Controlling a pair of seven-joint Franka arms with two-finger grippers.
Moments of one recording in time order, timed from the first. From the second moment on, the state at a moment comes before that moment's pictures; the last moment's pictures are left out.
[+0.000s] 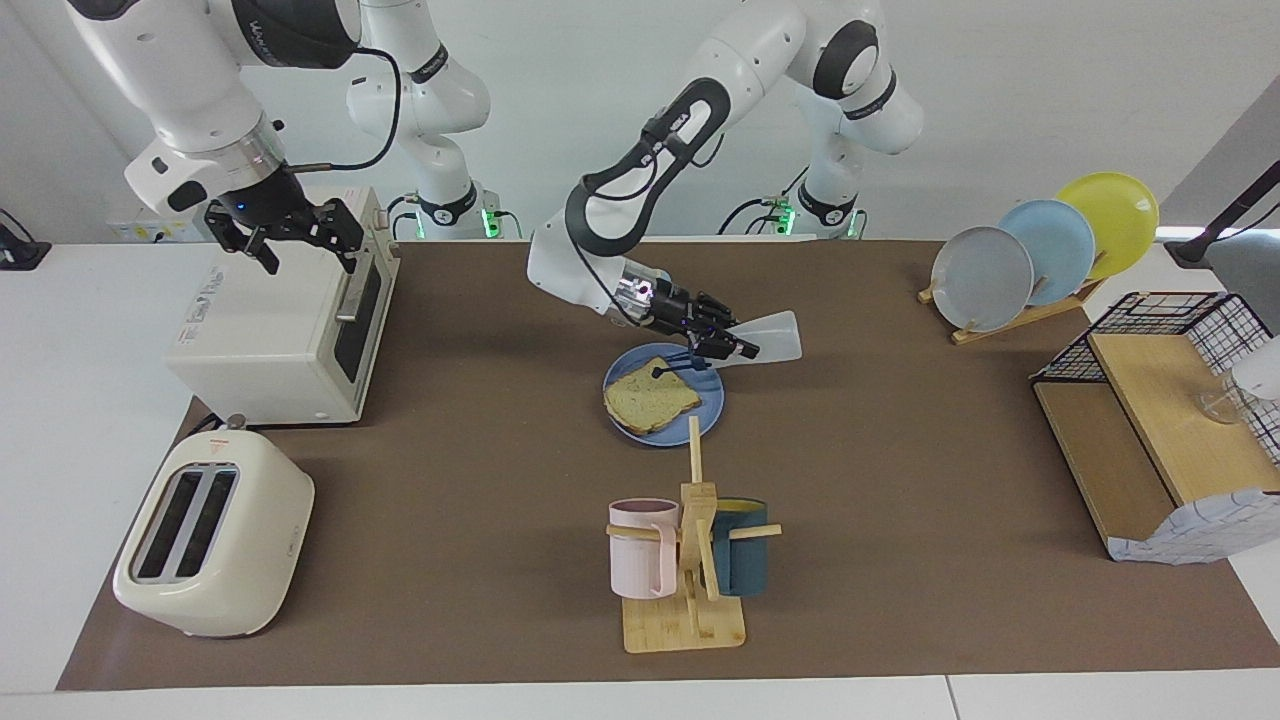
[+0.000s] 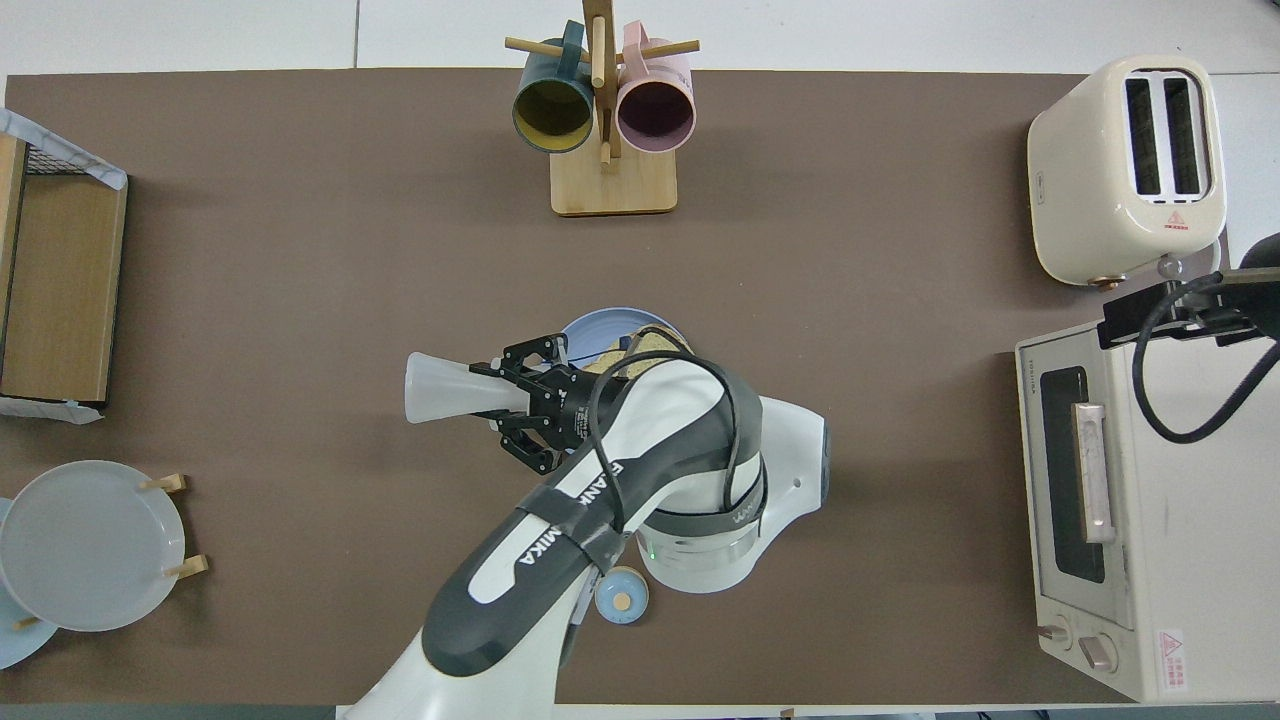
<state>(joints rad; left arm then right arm) -0.90 0.67 -0.11 -1.46 1.02 1.20 0.42 0.05 -0.04 -0.09 -1.65 0.00 1.50 -0.02</state>
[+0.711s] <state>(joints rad) -0.89 0.74 -0.09 -1.46 1.26 1.23 0.42 0.04 -0.05 -0.09 -1.64 0.00 1.49 -0.05</state>
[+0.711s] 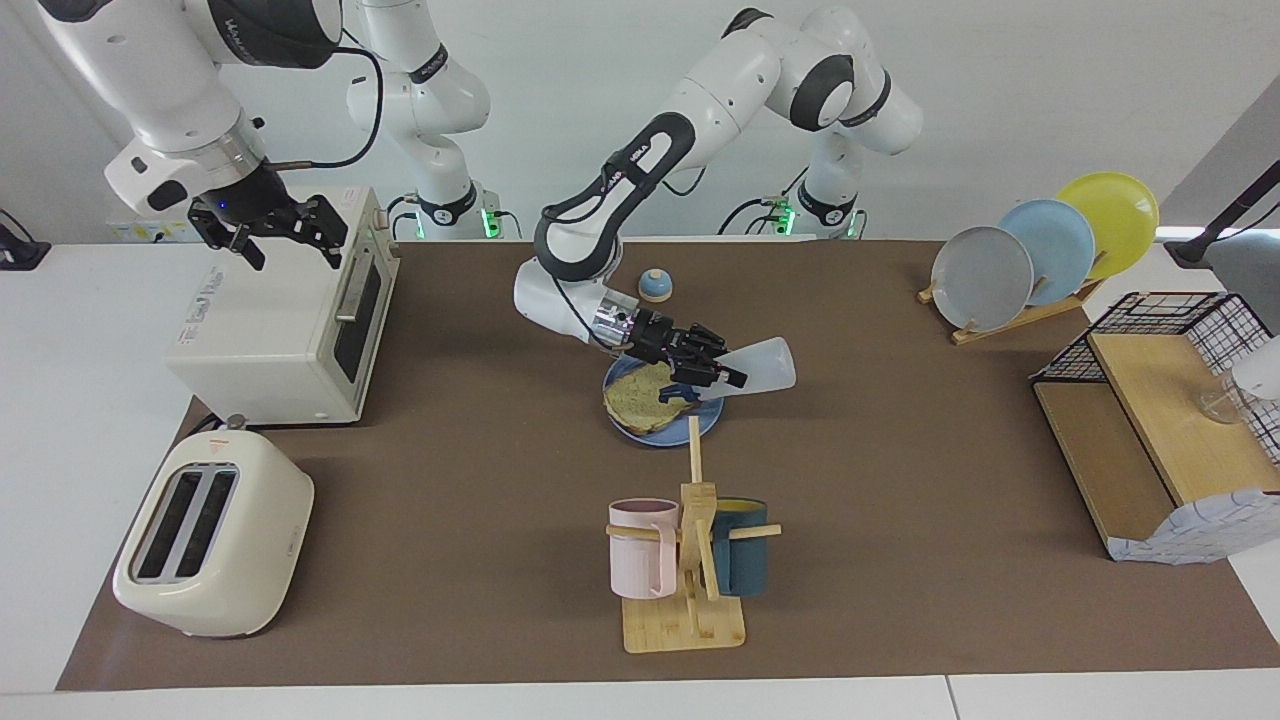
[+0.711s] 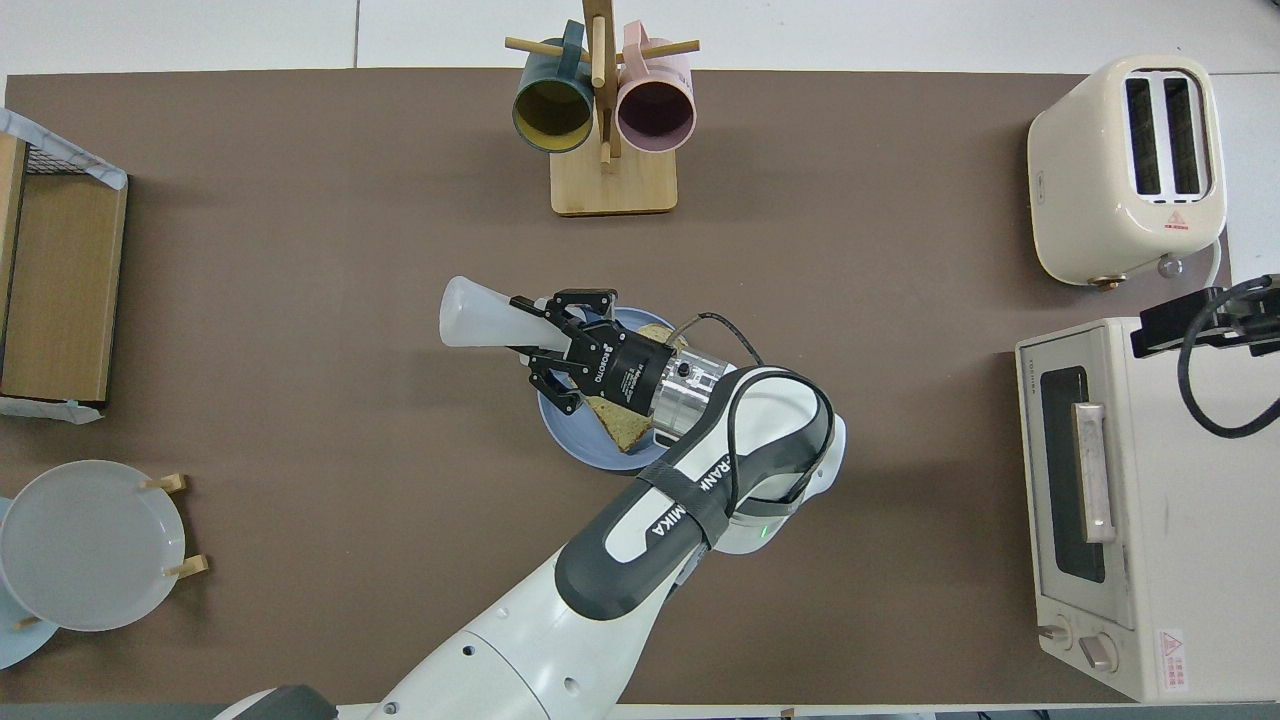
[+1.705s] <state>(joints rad) -0.90 0.74 -0.09 -1.47 1.26 1.24 0.42 0.04 -0.05 -0.09 -1.64 0.00 1.49 -0.04</state>
